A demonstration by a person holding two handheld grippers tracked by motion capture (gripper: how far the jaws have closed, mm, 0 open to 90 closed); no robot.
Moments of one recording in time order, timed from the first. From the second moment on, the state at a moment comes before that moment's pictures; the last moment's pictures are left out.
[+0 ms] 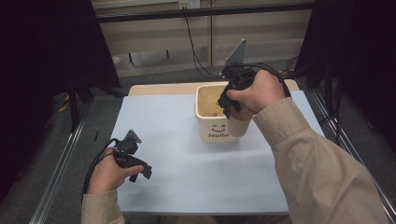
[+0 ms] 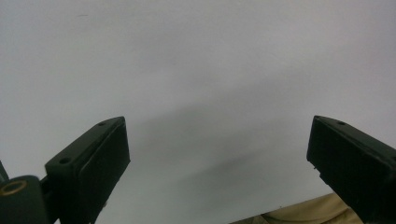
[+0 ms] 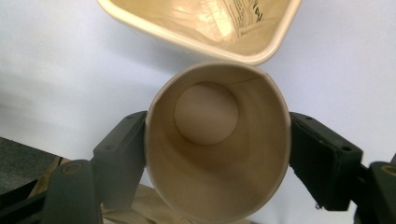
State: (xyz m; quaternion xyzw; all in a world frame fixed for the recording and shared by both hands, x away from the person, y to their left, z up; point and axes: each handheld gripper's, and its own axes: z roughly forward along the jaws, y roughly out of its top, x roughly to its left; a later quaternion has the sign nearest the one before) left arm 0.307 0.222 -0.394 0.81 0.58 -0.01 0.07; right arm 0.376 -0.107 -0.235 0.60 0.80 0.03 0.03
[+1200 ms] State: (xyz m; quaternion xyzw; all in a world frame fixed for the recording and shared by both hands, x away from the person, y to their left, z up) left arm 0.306 0.221 -0.392 0.82 0.57 -0.01 0.08; right arm 0.415 -0.108 -0.161 0.62 0.78 0.04 0.05
